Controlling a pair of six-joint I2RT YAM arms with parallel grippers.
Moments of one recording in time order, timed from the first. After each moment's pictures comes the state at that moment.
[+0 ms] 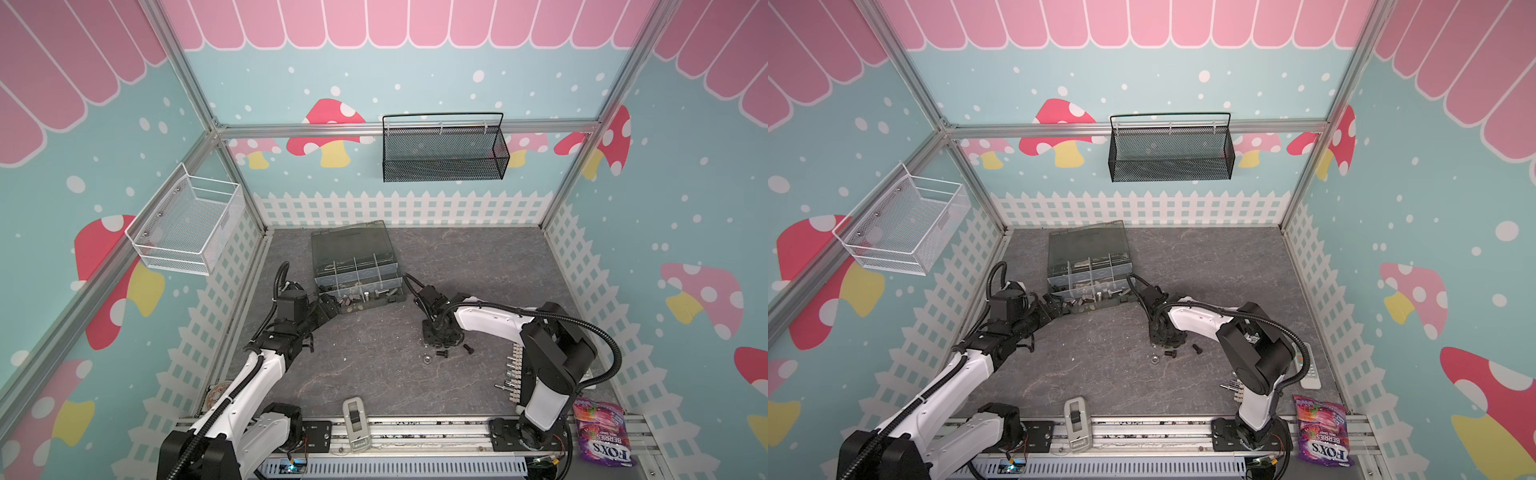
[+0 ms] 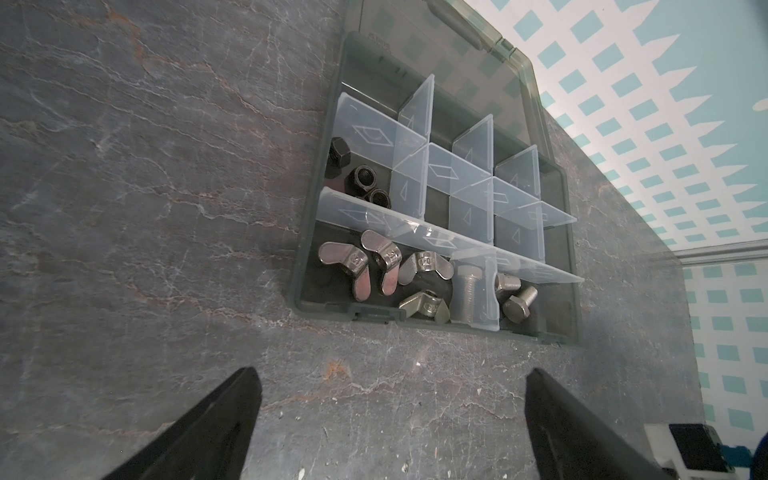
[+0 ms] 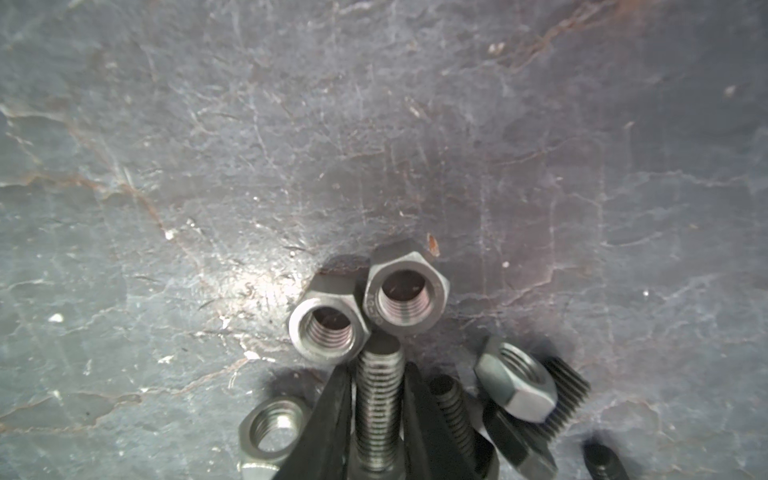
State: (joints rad) left arm -0.13 1.00 0.54 -0.23 0.04 -0.72; right arm 0.74 1.77 1.08 -0.70 0.09 0.62
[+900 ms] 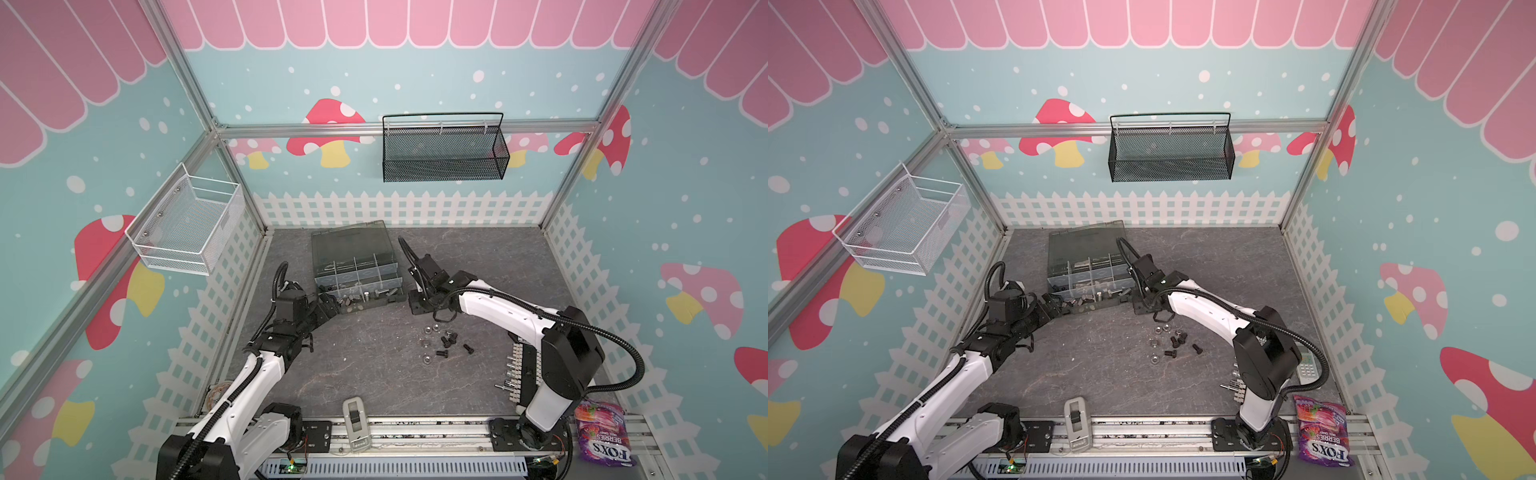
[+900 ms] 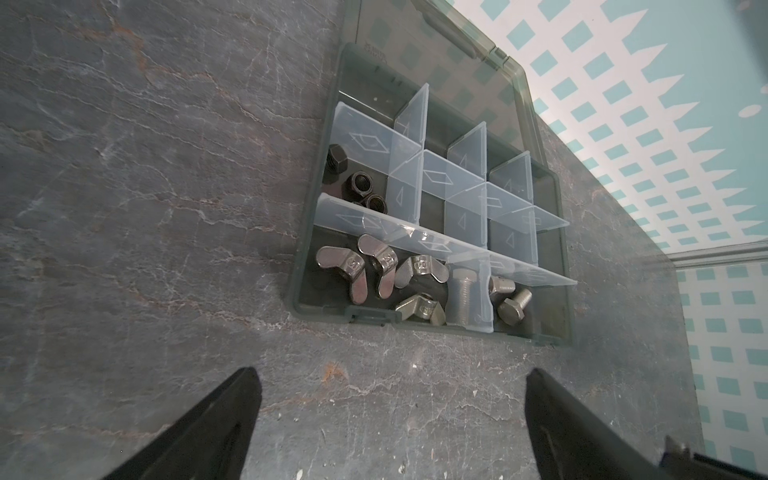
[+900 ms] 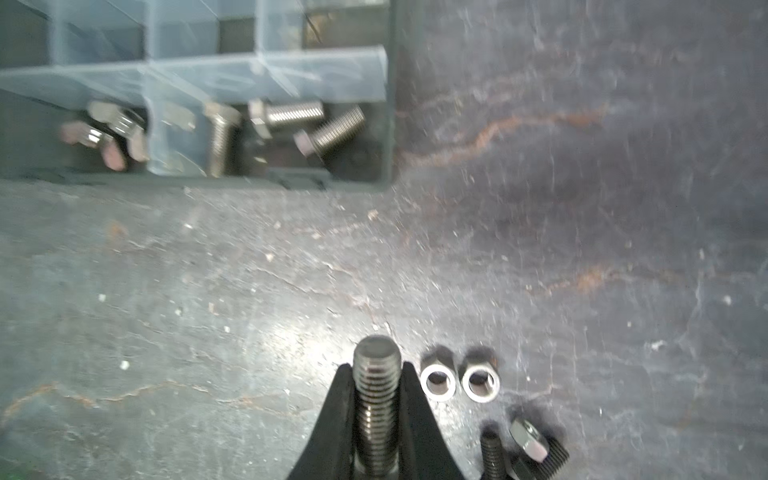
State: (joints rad) left arm -0.13 0.98 0.54 -0.23 0.04 -0.72; right arm 0.74 1.74 1.40 -0.68 0.08 0.45
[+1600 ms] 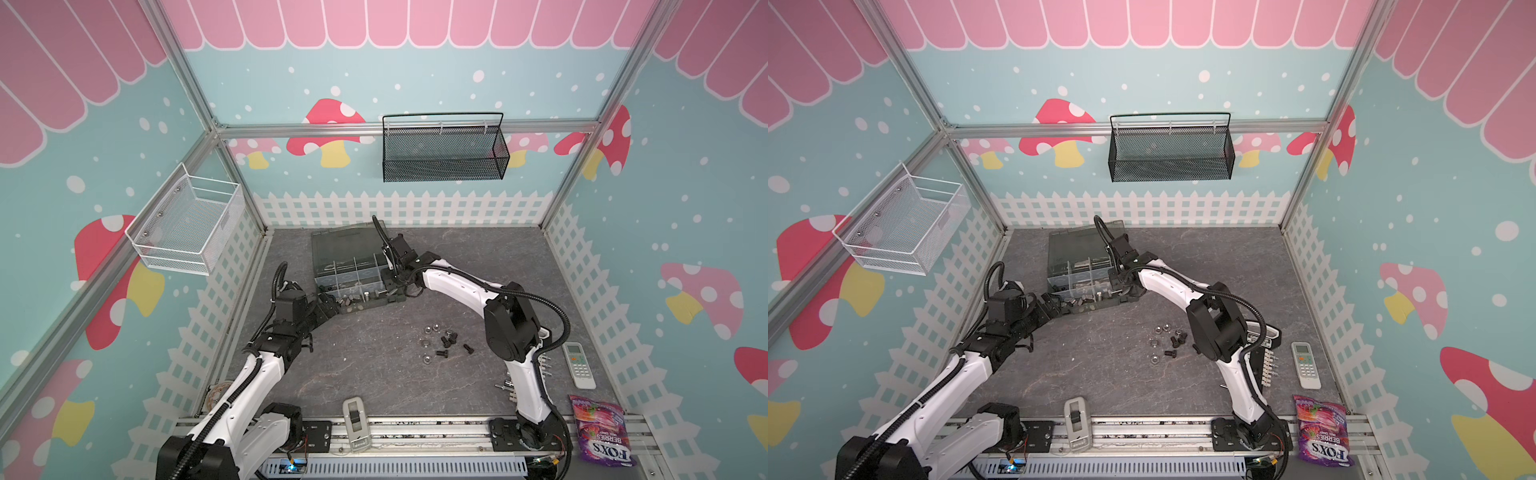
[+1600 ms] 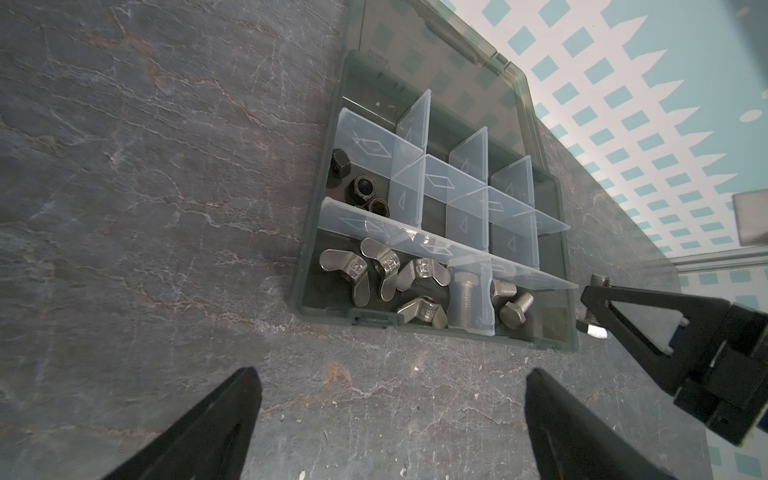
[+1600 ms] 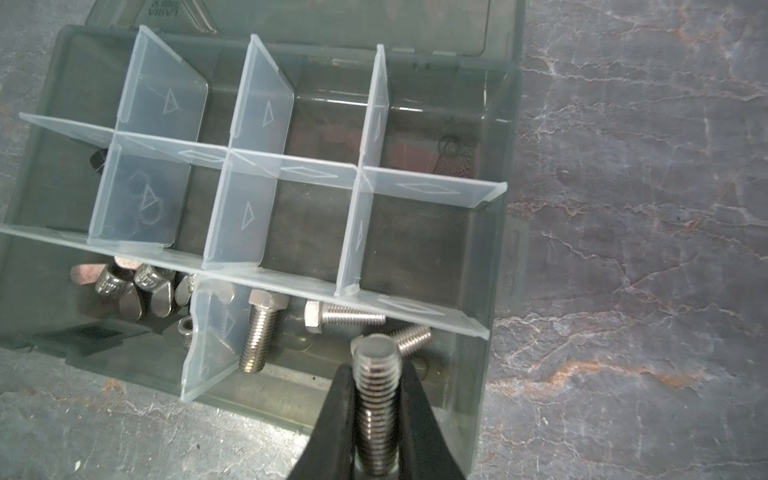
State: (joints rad) left arm -0.13 0.97 0.54 -0.24 0.02 -0.72; right arm 0.71 2.15 1.82 -0.62 0.09 0.31
